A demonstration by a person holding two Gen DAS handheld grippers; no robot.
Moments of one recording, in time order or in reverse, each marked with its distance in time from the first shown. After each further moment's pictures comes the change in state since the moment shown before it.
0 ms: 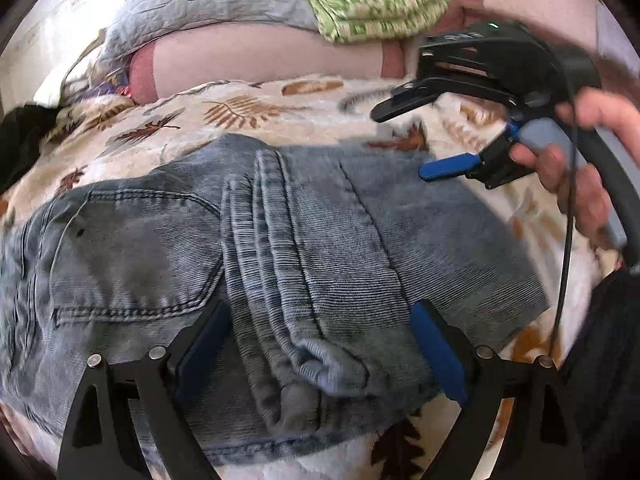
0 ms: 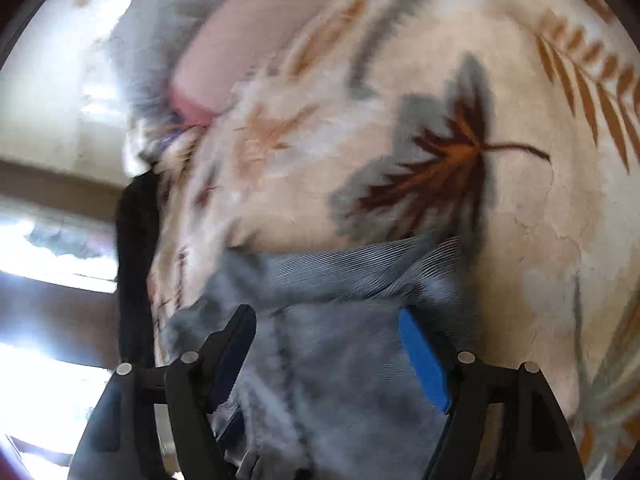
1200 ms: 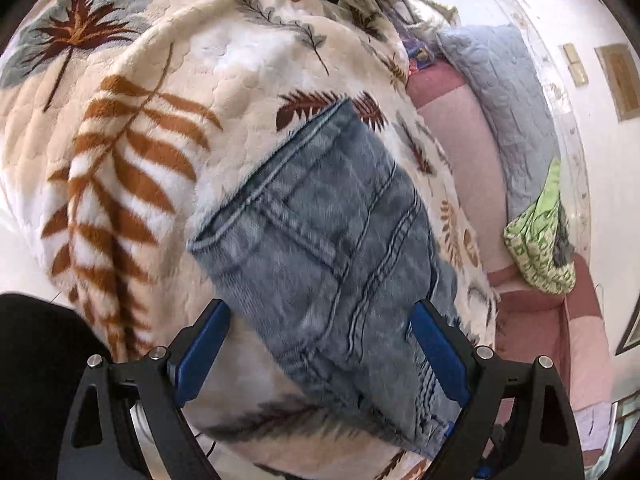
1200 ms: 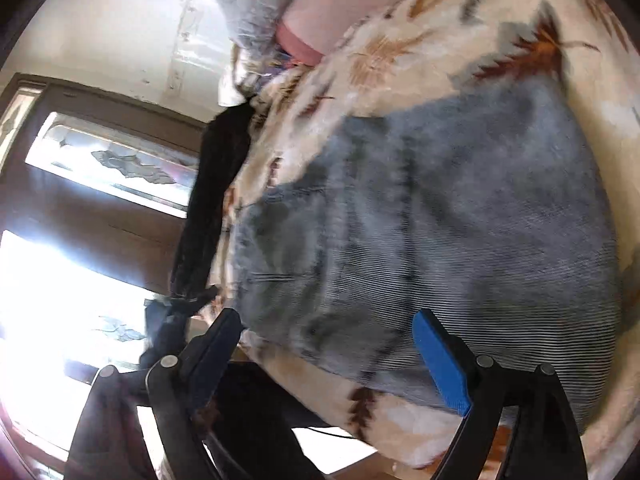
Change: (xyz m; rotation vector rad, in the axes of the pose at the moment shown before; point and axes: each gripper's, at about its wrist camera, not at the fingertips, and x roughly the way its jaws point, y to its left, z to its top) left arm -0.087 0.234 -0.078 -1.095 -0.055 -0.058; right arm -0.007 0.039 -0.112 -0.189 0.079 0.263
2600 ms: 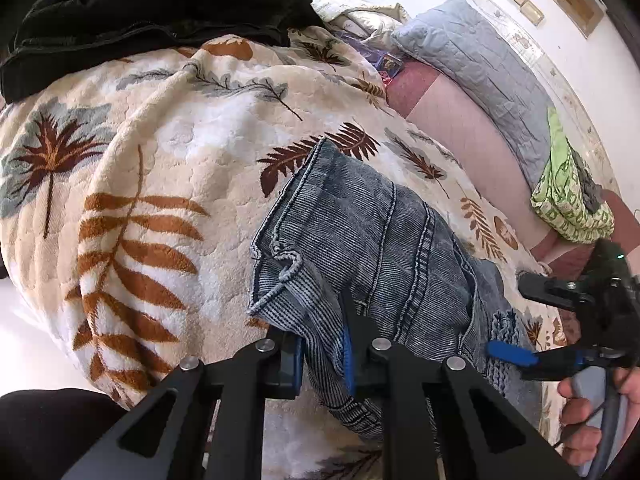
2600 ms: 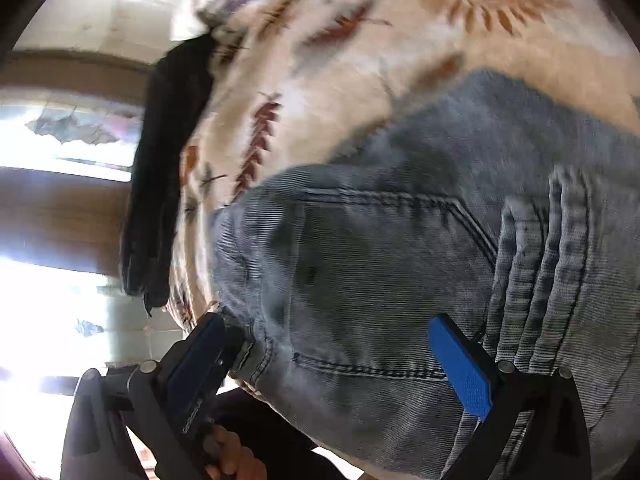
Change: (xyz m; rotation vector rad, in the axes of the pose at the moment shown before) left arm 0.004 -0.019 0.005 0.327 -0.161 0.165; right arm 0.165 0.089 0.067 0.002 0.241 -0.218
